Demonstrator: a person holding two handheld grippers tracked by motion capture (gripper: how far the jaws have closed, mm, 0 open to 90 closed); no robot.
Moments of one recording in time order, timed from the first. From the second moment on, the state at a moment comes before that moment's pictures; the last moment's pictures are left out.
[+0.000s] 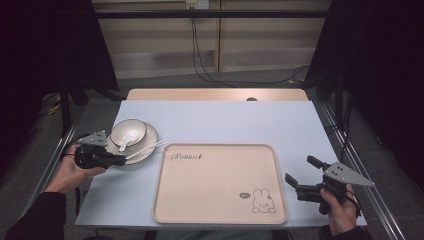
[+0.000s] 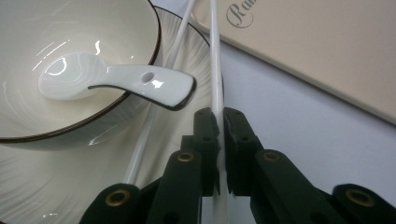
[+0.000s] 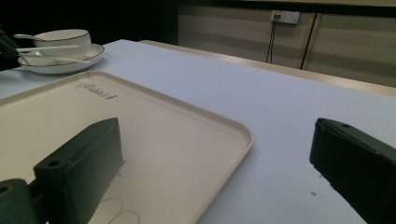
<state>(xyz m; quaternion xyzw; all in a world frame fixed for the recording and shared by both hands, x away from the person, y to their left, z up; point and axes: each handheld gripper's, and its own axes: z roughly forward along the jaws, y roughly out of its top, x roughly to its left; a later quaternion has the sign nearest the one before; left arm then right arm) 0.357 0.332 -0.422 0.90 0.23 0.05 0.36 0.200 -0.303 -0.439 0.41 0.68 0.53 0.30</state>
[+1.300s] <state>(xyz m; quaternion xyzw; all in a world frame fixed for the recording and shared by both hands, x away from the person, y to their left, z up) 0.259 0.281 -0.404 0.78 0.45 0.08 0.43 0.201 -0.300 -0.439 0.41 0.68 0.53 0.29</state>
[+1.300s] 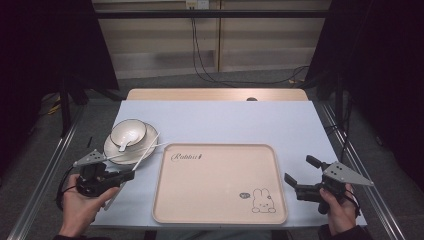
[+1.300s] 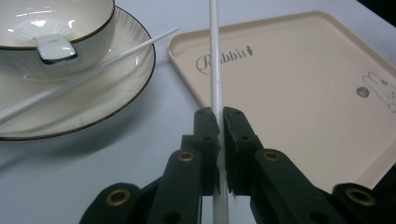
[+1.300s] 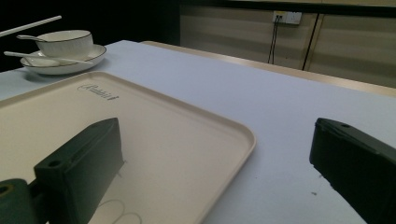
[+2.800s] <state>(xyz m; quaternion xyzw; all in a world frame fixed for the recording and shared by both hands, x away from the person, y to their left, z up) 0.272 0.177 -0.462 0.74 0.58 0.05 0.33 0.202 -0.299 -0.439 0.40 0.69 0.53 0.29</state>
